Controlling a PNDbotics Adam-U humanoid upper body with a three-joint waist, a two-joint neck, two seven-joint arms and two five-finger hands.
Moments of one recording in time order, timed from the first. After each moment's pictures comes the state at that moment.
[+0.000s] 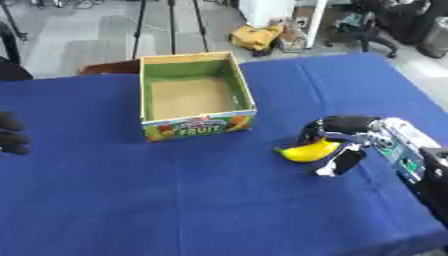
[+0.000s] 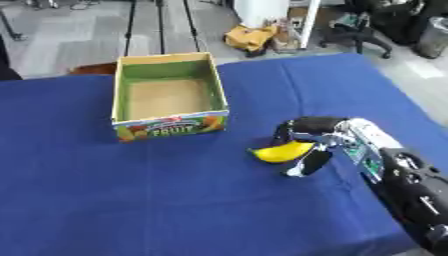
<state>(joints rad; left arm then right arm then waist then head) -0.29 0.41 -0.10 -1.78 0.07 -0.09 0.03 -0.60 -0.68 0.24 -1.14 0.78 -0.51 0.47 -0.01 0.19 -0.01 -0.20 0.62</state>
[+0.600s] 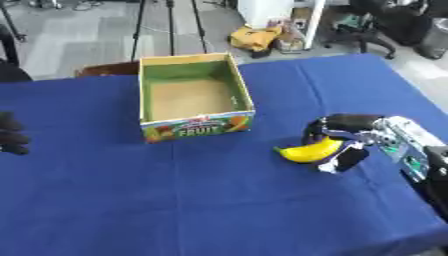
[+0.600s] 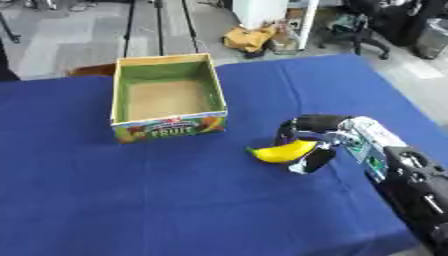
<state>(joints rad) -0.29 0.41 -0.10 -1.78 0.07 -0.09 0.04 -0.60 -0.69 0.23 -1.14 0.77 -0.50 0.45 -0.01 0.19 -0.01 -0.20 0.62</state>
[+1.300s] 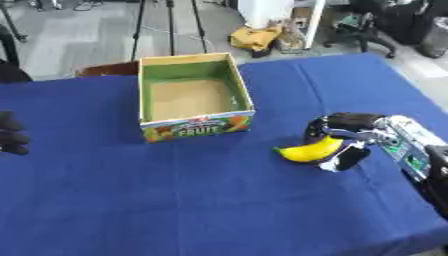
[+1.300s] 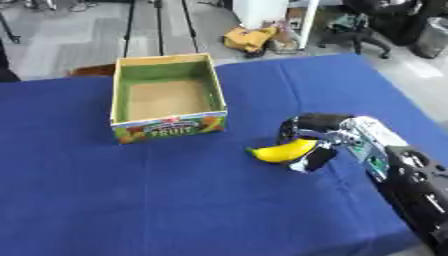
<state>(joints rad) -0.29 0.41 -0.10 -1.78 0.07 -0.09 0.04 -0.60 -0.69 0.23 -1.13 0.78 -0.50 0.45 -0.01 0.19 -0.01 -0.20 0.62</state>
